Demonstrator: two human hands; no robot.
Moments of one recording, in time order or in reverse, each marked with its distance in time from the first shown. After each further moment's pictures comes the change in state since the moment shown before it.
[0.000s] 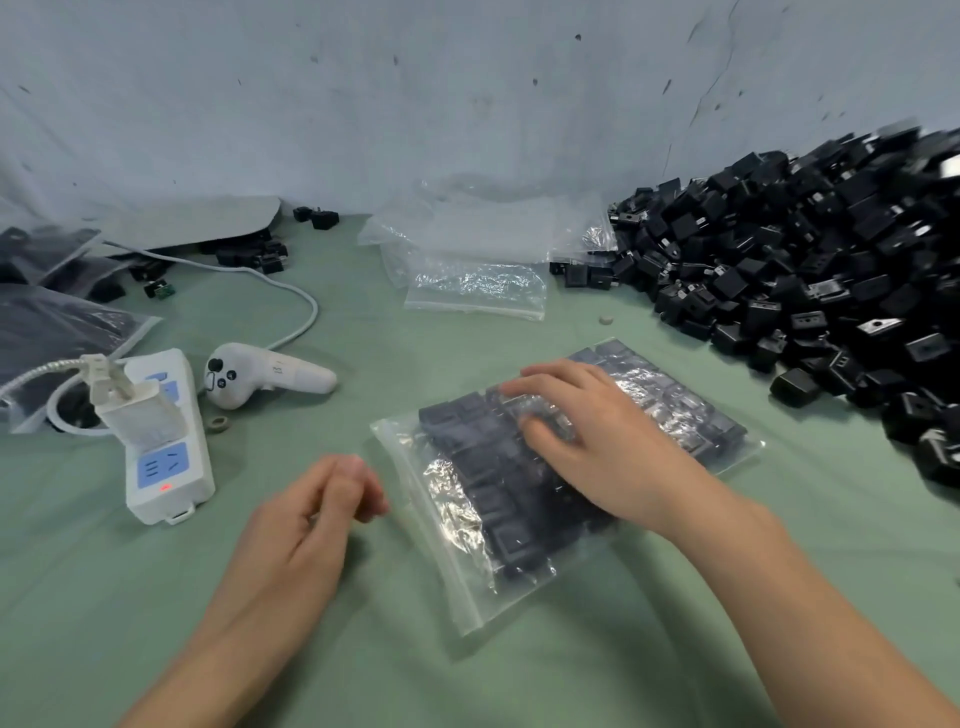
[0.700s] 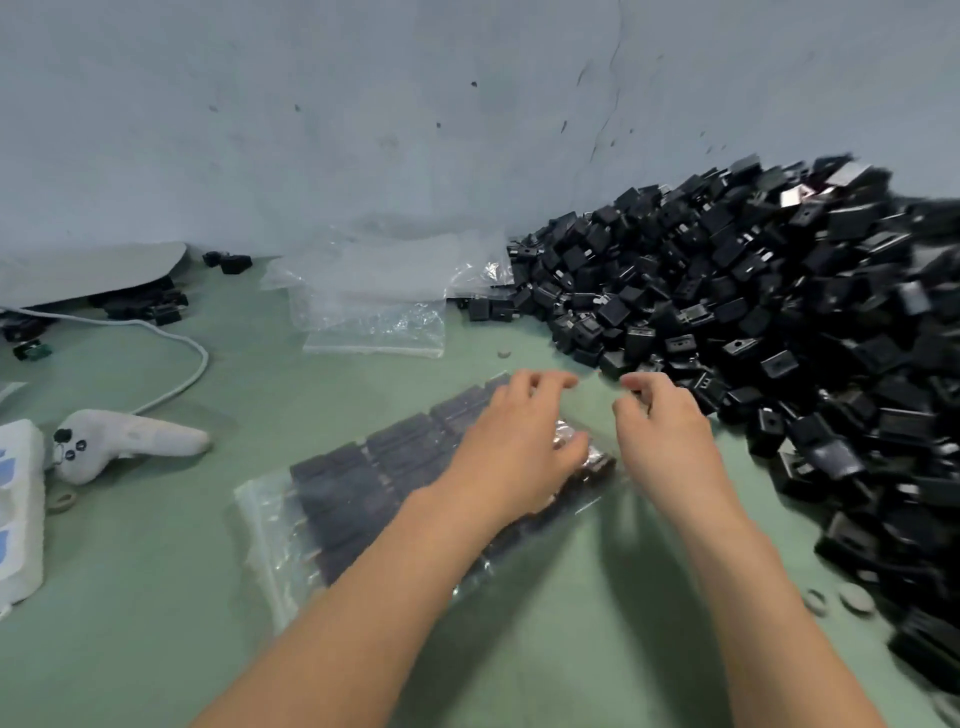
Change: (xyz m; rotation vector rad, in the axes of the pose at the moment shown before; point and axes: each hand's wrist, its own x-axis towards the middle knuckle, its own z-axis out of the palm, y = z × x) left_hand 0.099 0.127 0.205 0.398 -0.423 0.337; right_hand -0.037 0.095 -0.066 0.186 0.503 0.719
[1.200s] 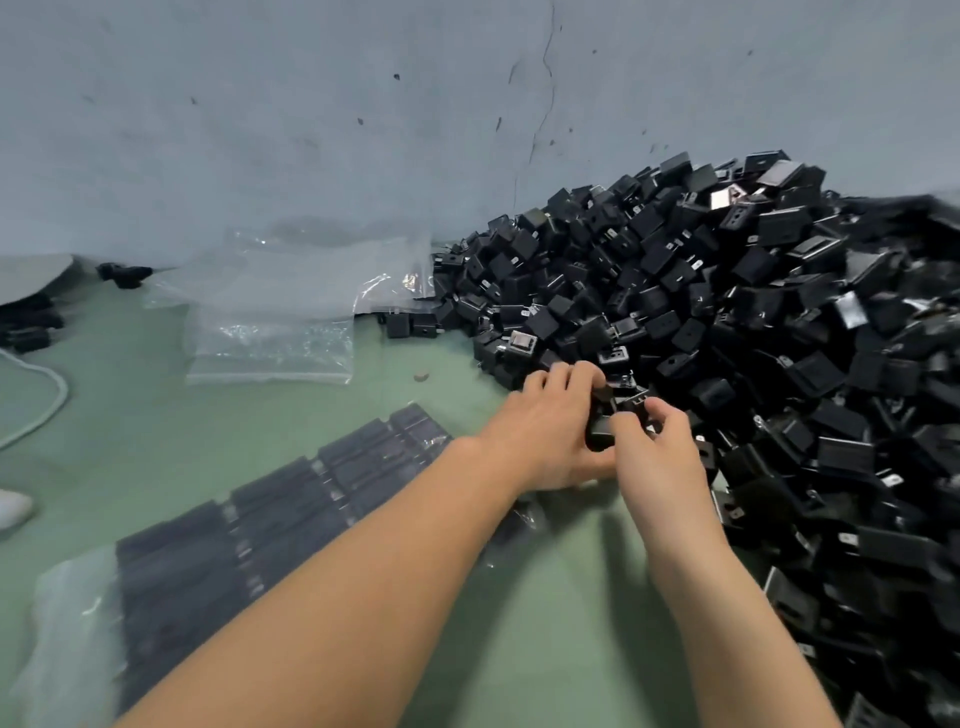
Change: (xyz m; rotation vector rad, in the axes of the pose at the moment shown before) left_hand 0.127 0.038 0.076 0.074 -0.188 0.172; right_hand 0.044 0.047 -0.030 0.427 0.059 0.306
